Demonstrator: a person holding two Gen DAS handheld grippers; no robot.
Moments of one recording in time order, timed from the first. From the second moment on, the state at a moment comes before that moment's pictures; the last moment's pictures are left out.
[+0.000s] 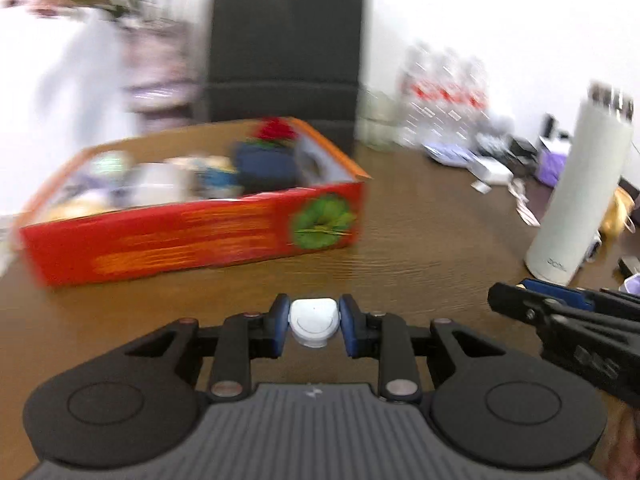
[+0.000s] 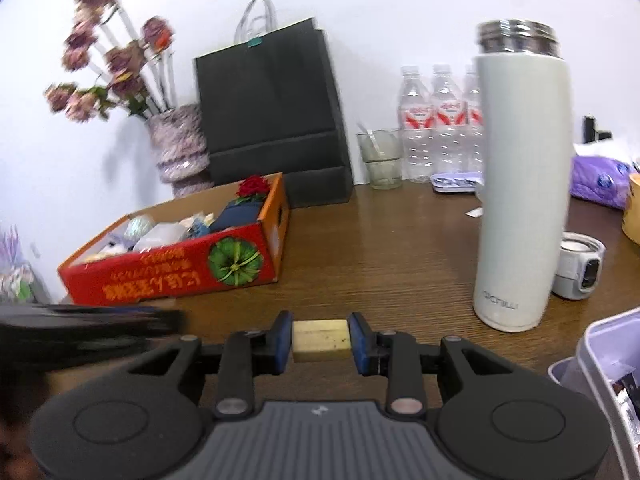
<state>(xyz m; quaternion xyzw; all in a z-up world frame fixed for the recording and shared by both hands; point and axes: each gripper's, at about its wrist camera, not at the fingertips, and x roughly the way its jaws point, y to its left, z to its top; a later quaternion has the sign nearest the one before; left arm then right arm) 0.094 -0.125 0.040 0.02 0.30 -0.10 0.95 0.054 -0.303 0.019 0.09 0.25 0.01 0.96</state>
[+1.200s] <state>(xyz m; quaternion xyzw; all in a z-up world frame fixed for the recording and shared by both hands) -0.054 -0.009 0.112 -0.09 0.20 -0.05 0.98 -0.059 -0.197 0.115 0.06 0.17 0.09 0.98</state>
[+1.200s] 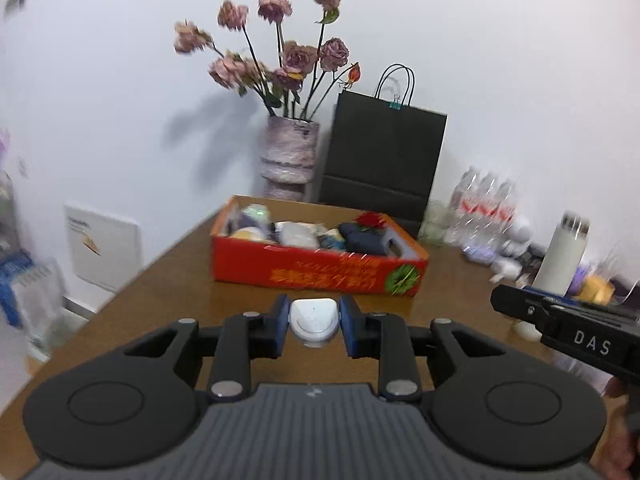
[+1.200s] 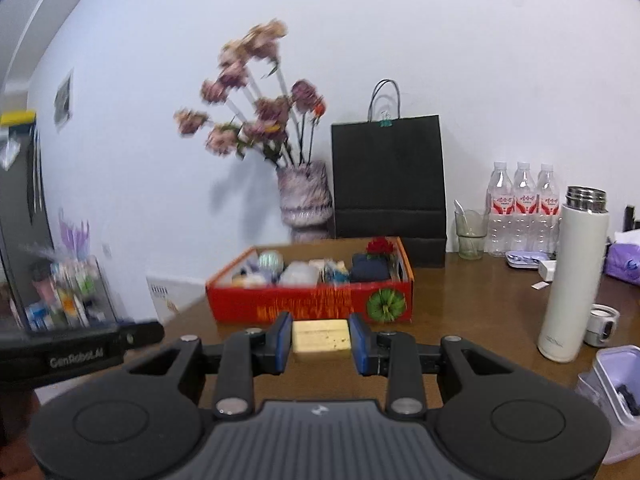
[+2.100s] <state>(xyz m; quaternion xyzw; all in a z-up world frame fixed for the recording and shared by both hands) 0.320 -0.049 0.050 -0.08 0.52 -0.08 0.85 0.326 -0.201 0.073 -0.01 0.51 0.10 0.86</state>
